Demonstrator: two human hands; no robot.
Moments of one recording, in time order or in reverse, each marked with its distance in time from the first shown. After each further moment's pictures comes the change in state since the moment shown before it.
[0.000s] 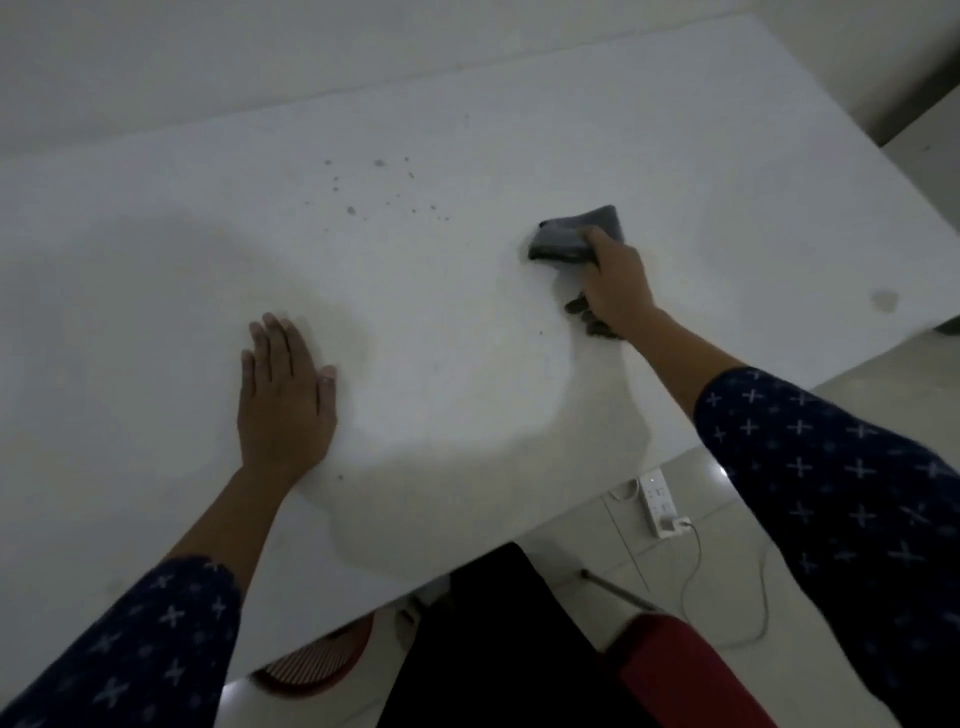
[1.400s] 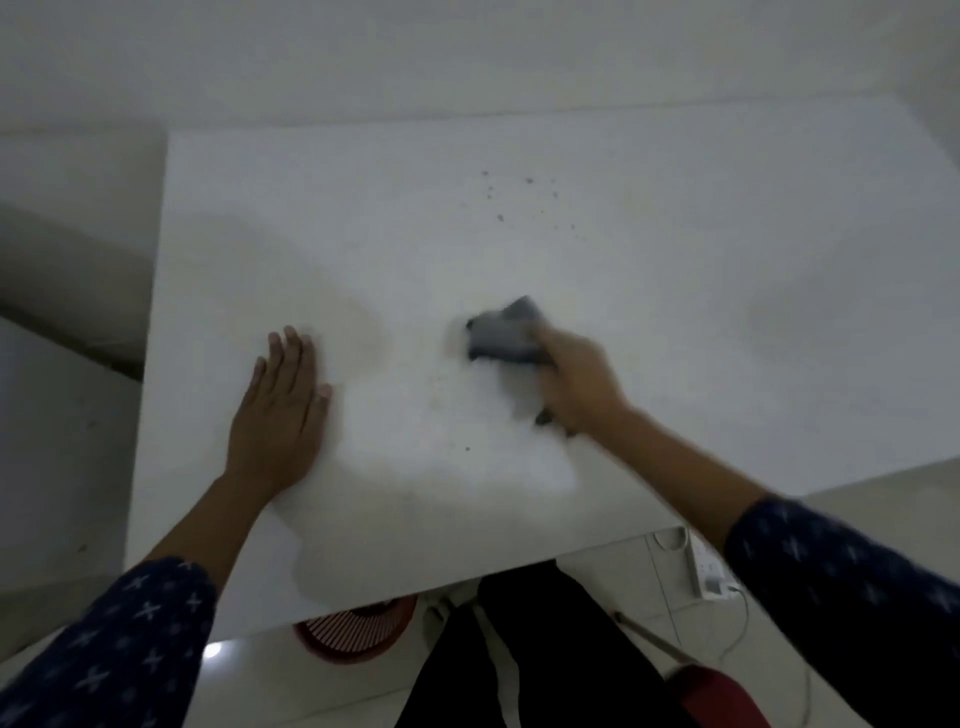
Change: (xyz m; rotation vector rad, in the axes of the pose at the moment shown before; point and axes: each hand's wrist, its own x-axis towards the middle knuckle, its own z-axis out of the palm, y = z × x) left_hand -0.063 -0.136 -0.033 -0.065 0.000 -0.006; right_hand -0.121 -0.139 0.074 -0.009 -0.201 -0.452
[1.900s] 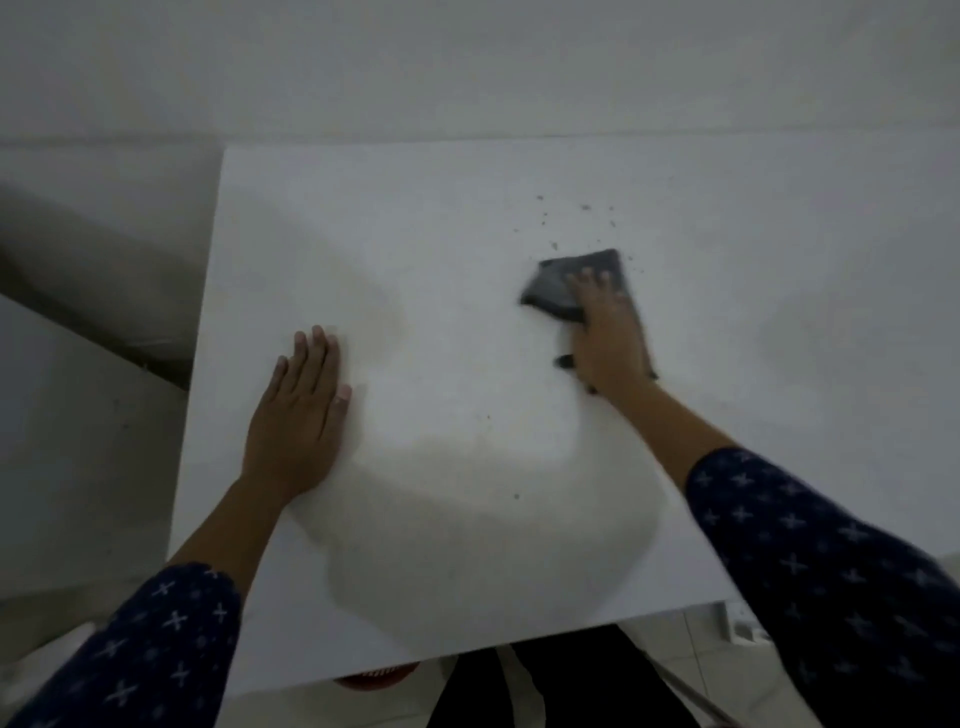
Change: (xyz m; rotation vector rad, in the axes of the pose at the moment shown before) left_hand 0.026 -0.031 -0.007 -0.031 -0.005 -0.021; right_hand 0.109 0.026 0.024 -0.137 0.004 0.129
